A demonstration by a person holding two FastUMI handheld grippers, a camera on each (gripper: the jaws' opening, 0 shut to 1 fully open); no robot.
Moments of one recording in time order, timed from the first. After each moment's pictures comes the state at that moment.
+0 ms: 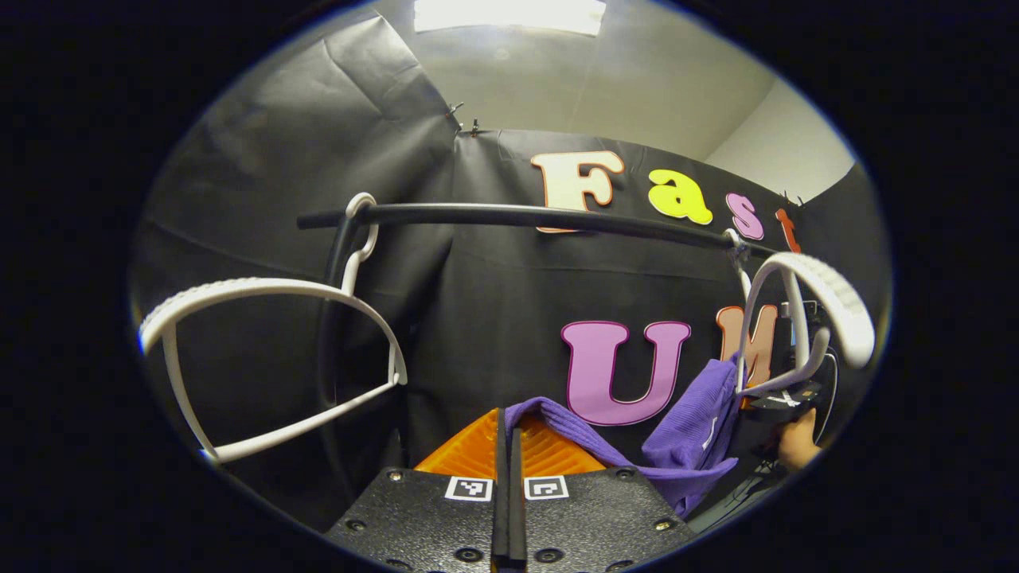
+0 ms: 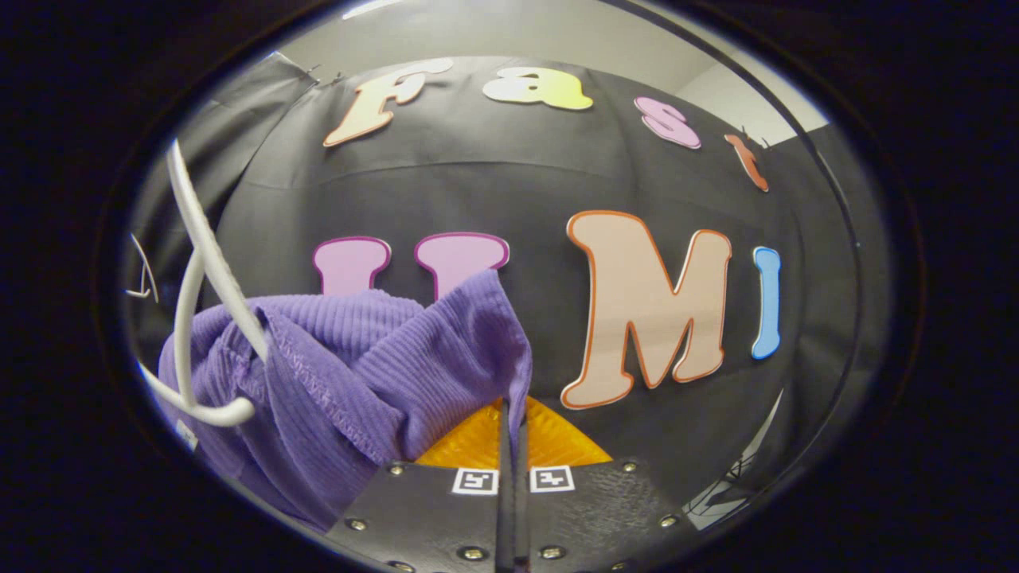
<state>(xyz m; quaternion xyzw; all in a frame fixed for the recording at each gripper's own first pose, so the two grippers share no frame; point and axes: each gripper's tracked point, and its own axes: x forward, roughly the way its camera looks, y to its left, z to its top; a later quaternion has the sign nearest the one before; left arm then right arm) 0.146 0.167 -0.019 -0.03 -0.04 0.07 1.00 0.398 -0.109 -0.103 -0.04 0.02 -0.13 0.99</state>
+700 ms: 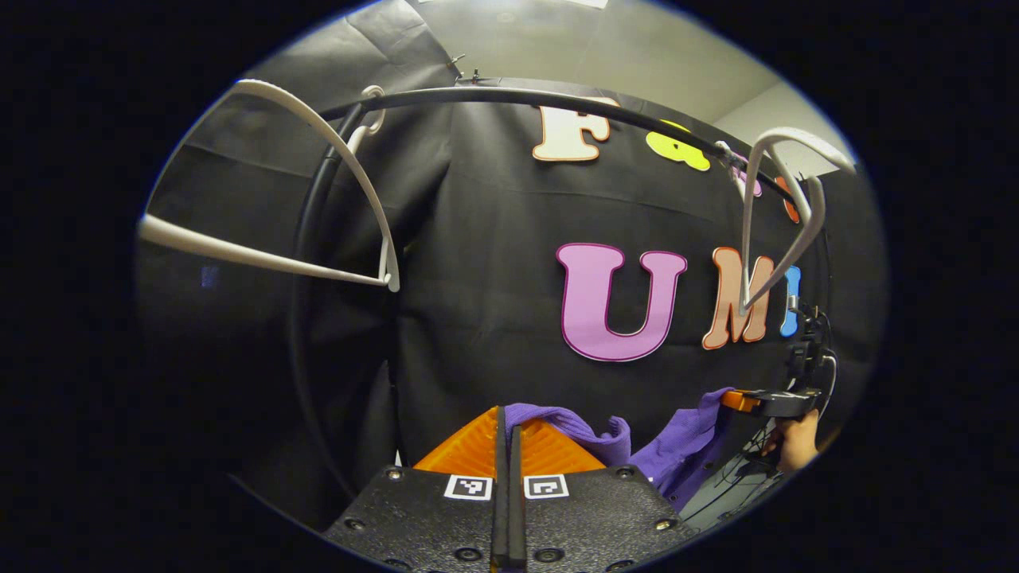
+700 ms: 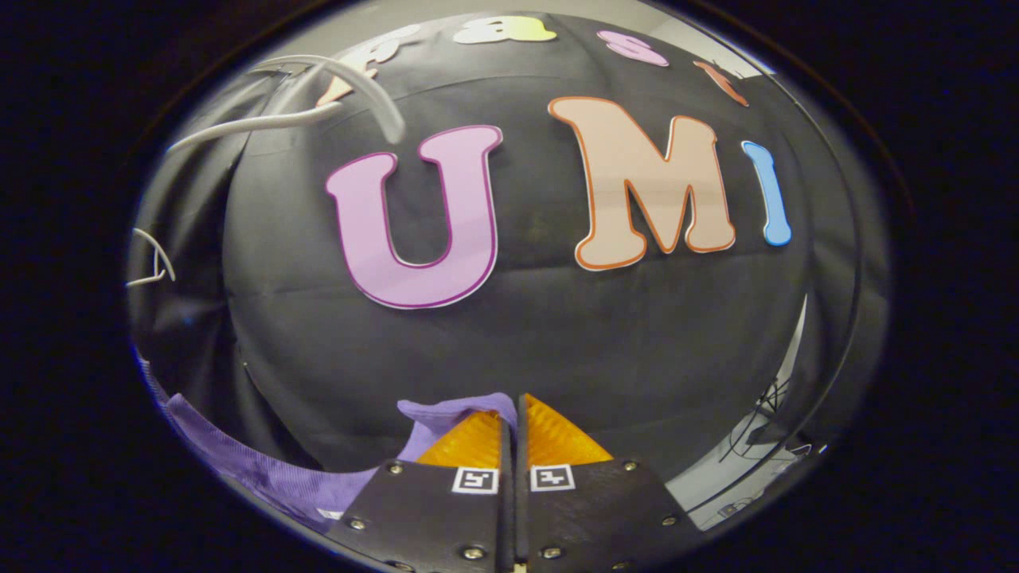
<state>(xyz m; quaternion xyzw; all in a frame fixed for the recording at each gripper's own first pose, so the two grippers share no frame) 0.130 0.151 -0.119 -0.03 0.05 0.06 1.00 0.331 -0.088 -0.227 0.04 0.14 -0.10 0.98</state>
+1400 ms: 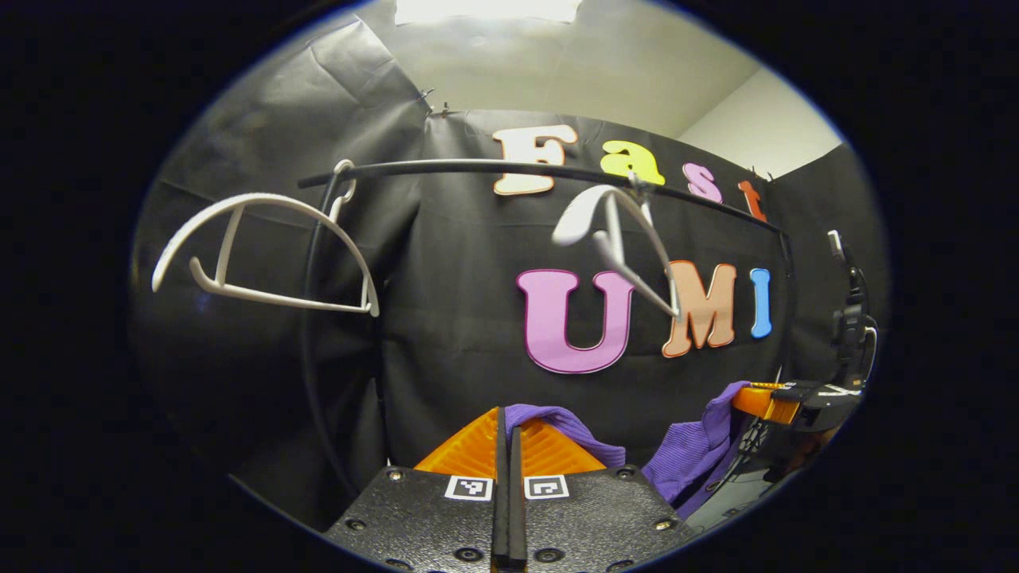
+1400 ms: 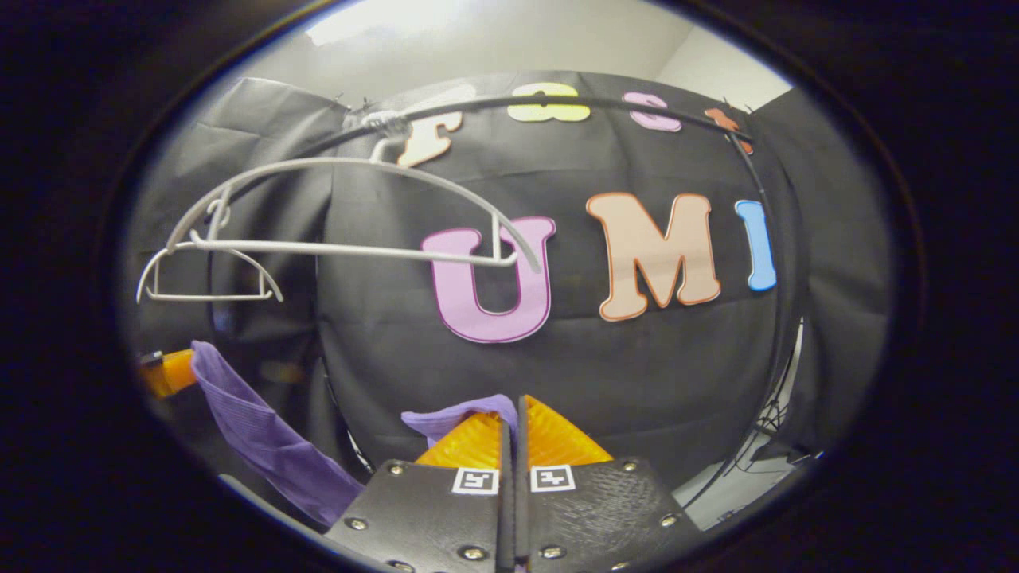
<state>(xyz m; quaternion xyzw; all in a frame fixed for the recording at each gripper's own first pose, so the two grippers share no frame) 0.070 0.068 -0.079 -0.02 0.00 0.03 1.00 0.165 -0.013 -0.123 0.02 0.04 -0.04 1.00</state>
